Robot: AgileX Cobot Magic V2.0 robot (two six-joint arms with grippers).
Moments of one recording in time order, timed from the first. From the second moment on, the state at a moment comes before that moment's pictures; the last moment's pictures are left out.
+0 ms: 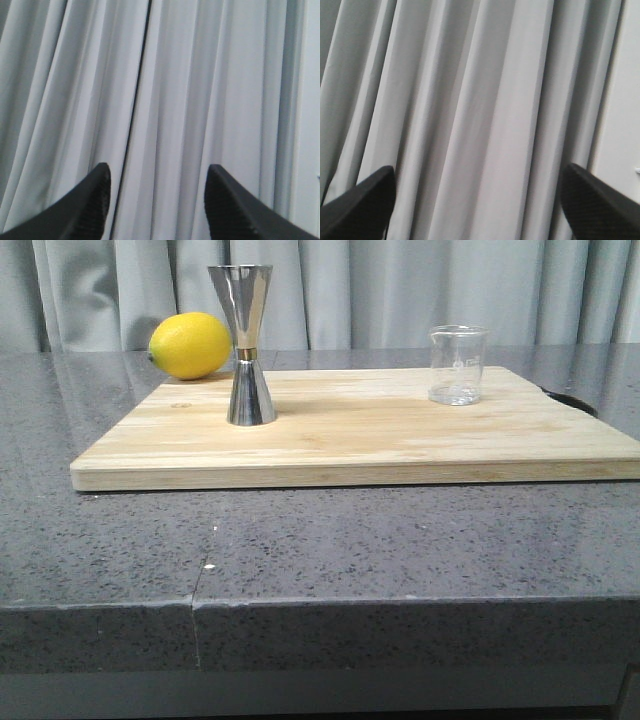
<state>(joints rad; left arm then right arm) -0.73 0.55 -0.57 -0.69 -0.60 0.62 0.02 0.72 -0.72 -0.18 -0.37 -0.02</state>
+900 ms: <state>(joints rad) -0.73 0.56 -0.58 -1.03 -0.57 1.27 0.01 0.32 -0.72 -0.25 0.25 -0.03</state>
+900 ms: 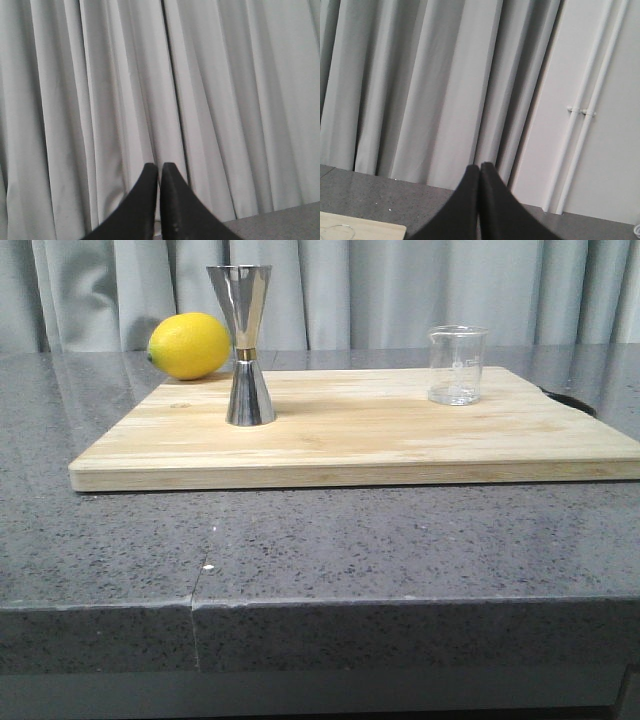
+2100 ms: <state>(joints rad) -0.23 0.37 -0.27 -0.19 -0.30 0.28 0.01 0.32 -0.72 -0.26 0.25 -0.03</state>
